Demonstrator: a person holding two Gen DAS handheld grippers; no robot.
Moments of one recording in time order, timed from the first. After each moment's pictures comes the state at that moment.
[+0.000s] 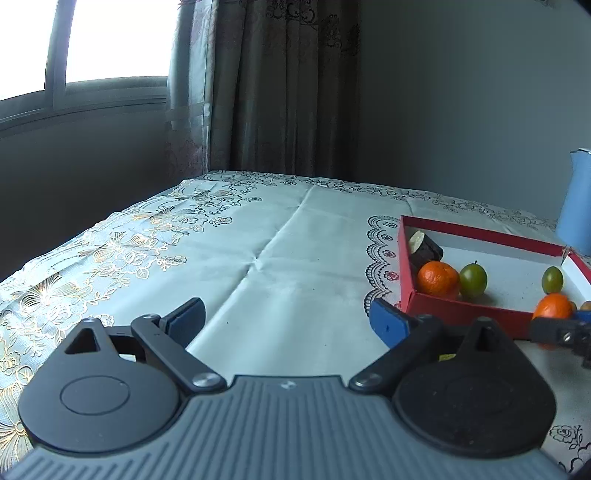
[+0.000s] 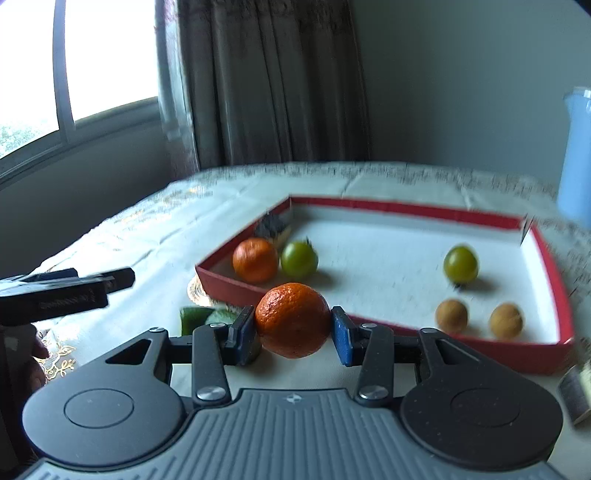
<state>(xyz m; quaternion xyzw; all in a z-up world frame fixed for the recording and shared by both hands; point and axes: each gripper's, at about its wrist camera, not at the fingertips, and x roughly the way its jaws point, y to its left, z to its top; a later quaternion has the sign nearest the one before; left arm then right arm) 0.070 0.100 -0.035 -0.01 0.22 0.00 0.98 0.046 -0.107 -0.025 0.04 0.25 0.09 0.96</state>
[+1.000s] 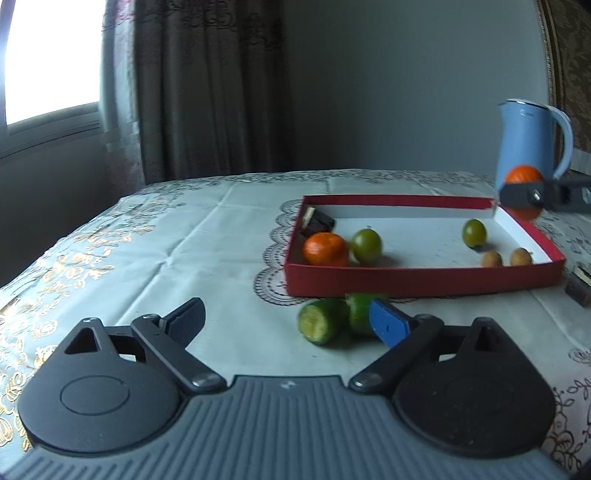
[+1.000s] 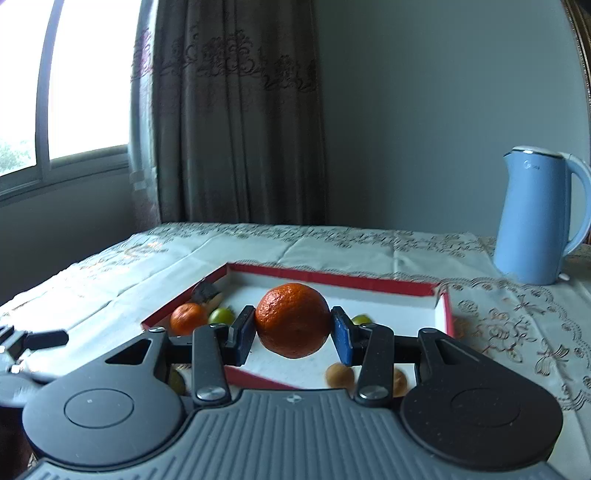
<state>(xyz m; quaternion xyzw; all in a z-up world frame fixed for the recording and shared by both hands) 0.032 0.019 -0.036 0.06 0.22 -0.09 0.97 0.023 -0.167 0.012 0.03 0.17 0.02 0.98</state>
